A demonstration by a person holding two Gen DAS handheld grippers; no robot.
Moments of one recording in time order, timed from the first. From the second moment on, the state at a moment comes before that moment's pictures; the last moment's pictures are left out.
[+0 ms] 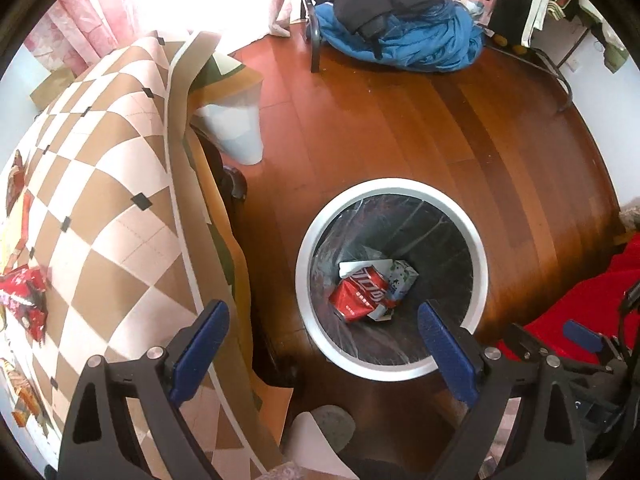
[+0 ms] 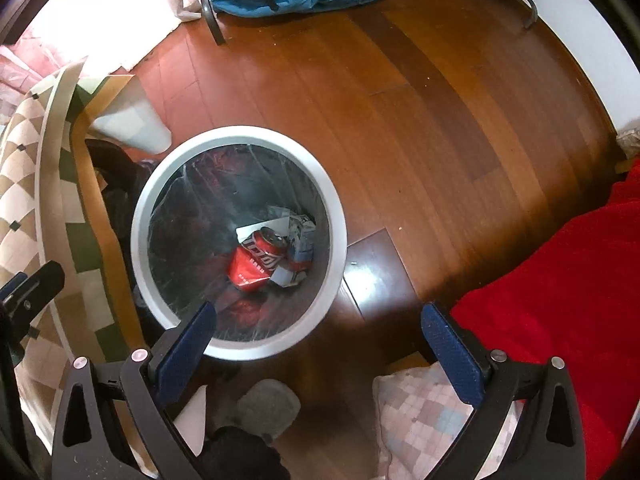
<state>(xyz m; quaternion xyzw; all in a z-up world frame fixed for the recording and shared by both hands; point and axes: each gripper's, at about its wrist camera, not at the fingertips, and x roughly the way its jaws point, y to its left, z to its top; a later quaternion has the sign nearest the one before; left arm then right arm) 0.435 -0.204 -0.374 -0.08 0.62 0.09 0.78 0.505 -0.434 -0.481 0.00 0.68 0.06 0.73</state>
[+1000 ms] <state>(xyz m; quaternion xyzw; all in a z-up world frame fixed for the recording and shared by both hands) 0.286 -0.065 -0.168 -0.16 0.45 0.18 0.86 0.395 -0.328 -0.214 0.05 0.53 0.20 0.82</state>
